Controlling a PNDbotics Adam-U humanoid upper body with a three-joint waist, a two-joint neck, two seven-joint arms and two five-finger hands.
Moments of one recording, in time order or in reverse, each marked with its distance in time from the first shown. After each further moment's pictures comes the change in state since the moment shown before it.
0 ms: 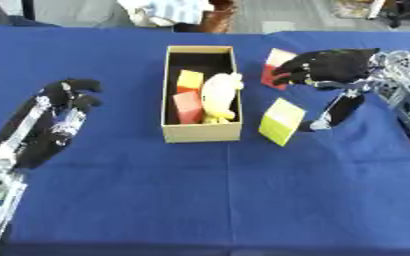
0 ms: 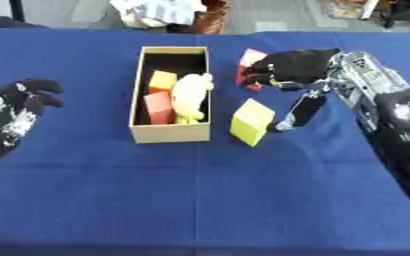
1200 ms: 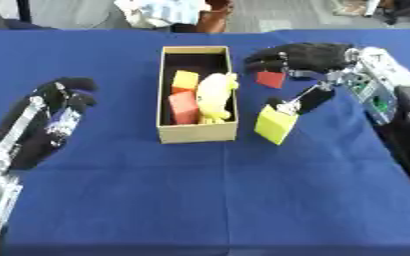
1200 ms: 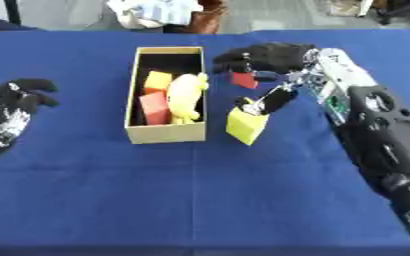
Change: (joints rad) left arm -0.002 -0.001 0.000 -0.001 0.005 0.001 0.011; right arm -0.025 0.072 -0.057 0.020 -0.247 0.011 0.011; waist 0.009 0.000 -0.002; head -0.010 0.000
